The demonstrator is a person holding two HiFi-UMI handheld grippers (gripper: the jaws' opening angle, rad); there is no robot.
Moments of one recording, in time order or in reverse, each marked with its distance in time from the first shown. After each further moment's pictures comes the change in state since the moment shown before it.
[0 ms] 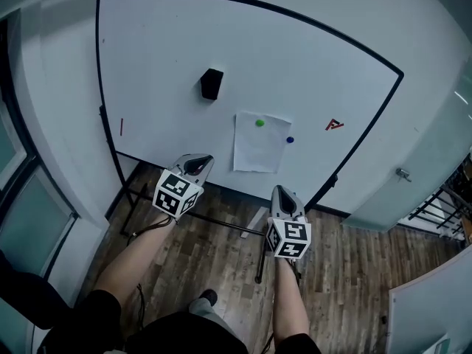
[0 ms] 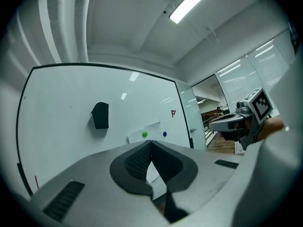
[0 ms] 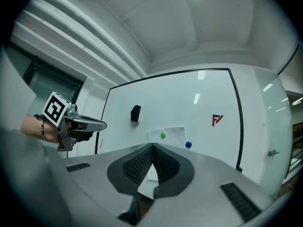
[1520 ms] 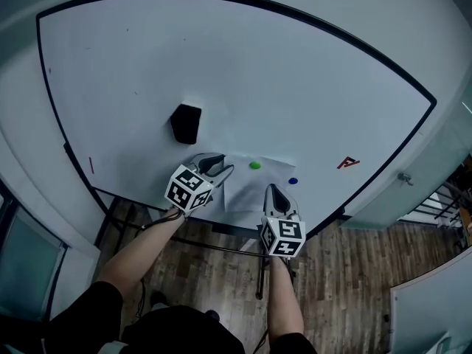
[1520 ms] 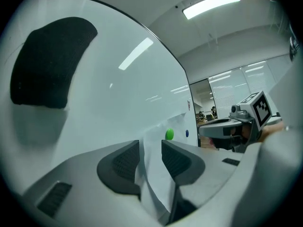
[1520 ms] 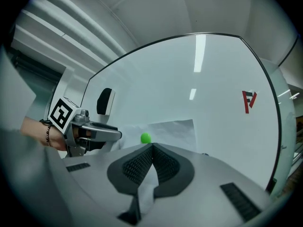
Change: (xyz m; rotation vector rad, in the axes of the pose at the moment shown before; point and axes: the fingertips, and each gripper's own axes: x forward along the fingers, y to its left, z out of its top) left arm 0.238 0.090 -0.023 -0.056 0.024 -0.255; right arm 0.221 -0.068 -0.012 0.046 0.023 -0.050
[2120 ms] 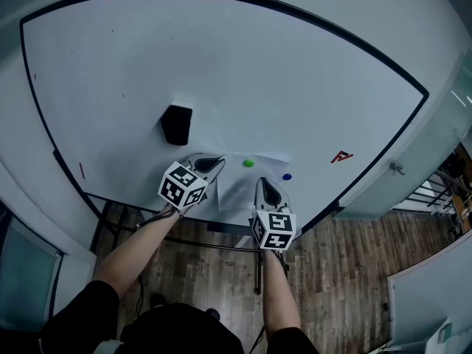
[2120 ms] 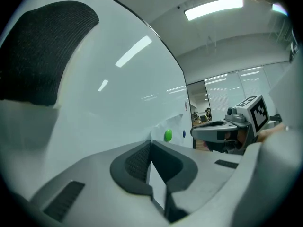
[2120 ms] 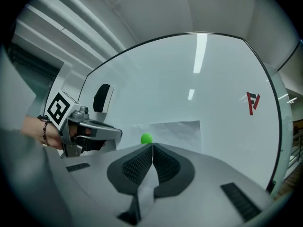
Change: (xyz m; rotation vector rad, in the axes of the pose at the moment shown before) left arm 0.007 0.000 0.000 -0.017 0.015 -0.074; right arm 0.016 0.007 0.001 -0.020 0.010 -0.034
